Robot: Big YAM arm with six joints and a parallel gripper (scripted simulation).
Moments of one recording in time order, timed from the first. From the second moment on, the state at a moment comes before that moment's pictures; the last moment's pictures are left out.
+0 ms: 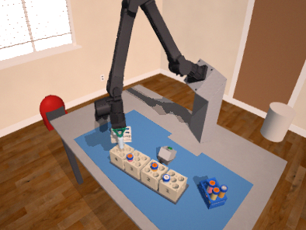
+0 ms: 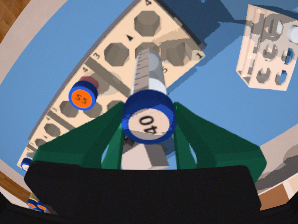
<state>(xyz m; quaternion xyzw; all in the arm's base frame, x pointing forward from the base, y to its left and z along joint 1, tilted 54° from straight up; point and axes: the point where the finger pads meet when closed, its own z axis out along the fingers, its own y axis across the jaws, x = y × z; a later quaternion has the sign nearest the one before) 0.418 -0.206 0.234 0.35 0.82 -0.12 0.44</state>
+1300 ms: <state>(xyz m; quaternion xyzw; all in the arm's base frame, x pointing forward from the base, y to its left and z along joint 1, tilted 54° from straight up) 0.429 -0.213 0.224 0.35 0.82 -0.12 0.44</state>
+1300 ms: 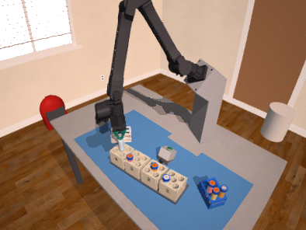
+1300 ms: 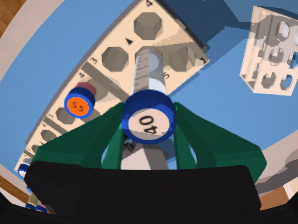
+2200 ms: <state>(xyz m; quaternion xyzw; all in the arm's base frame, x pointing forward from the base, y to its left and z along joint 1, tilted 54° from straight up) 0.450 -0.231 0.205 0.35 0.82 -0.12 0.44</state>
